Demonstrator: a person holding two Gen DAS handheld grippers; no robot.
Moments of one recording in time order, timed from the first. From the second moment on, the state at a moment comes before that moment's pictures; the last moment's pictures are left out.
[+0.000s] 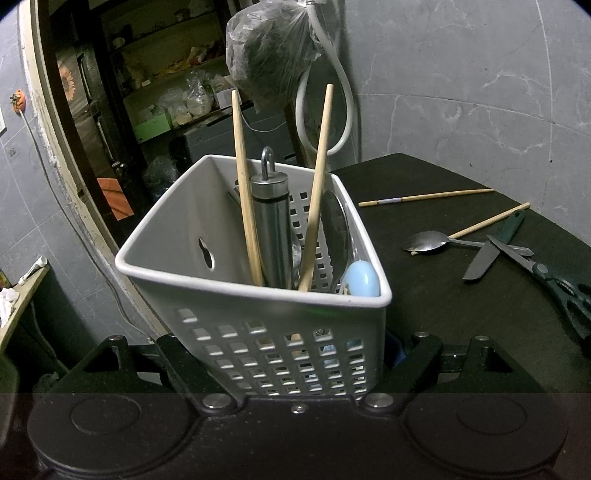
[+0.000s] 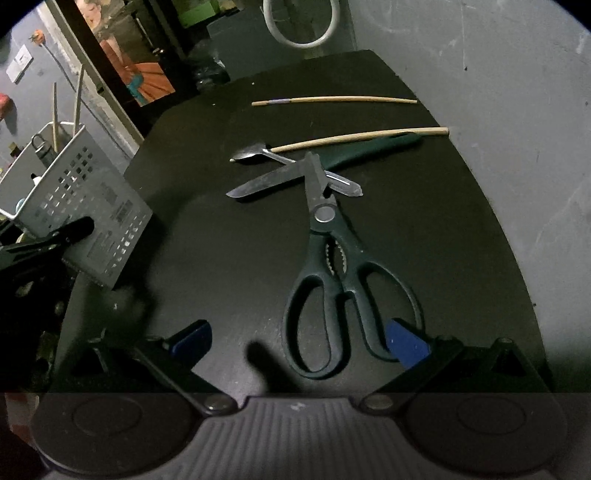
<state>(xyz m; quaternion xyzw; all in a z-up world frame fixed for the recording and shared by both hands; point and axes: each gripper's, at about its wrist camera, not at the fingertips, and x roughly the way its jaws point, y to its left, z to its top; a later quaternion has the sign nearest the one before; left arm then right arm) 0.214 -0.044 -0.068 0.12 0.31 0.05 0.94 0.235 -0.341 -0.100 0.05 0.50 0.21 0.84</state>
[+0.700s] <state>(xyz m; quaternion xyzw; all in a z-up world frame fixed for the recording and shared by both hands) 0.214 -0.044 -0.067 0.12 0.31 0.05 0.94 0.238 -0.281 -0.080 0.02 0.49 0.35 0.80</state>
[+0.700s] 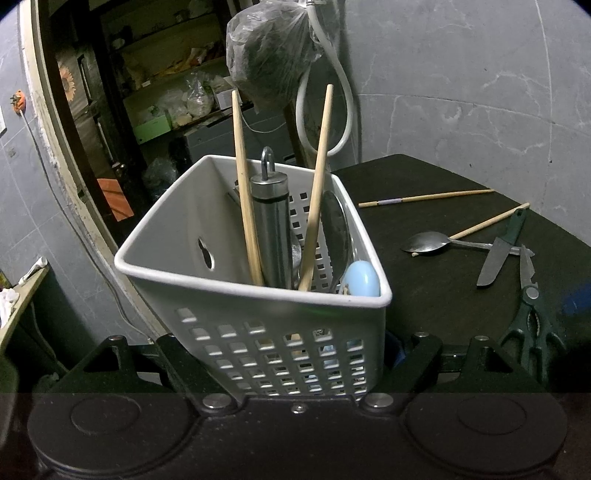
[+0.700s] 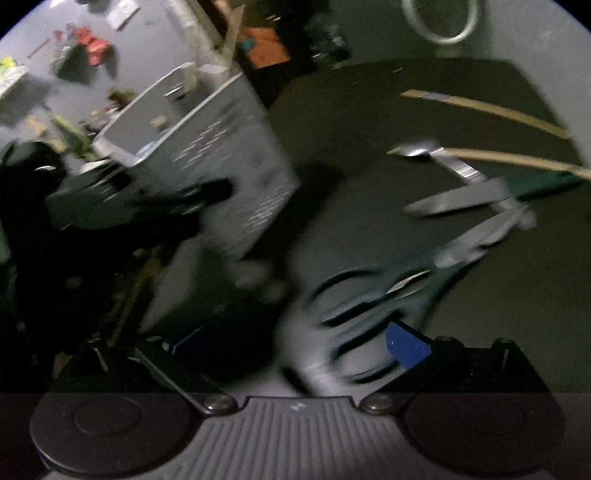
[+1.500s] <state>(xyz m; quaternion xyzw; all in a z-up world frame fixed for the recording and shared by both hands) 0.213 -0.047 -0.067 0.12 0.31 0.05 0.94 0.302 -0.315 -0.097 0.04 0.50 0.27 0.82</state>
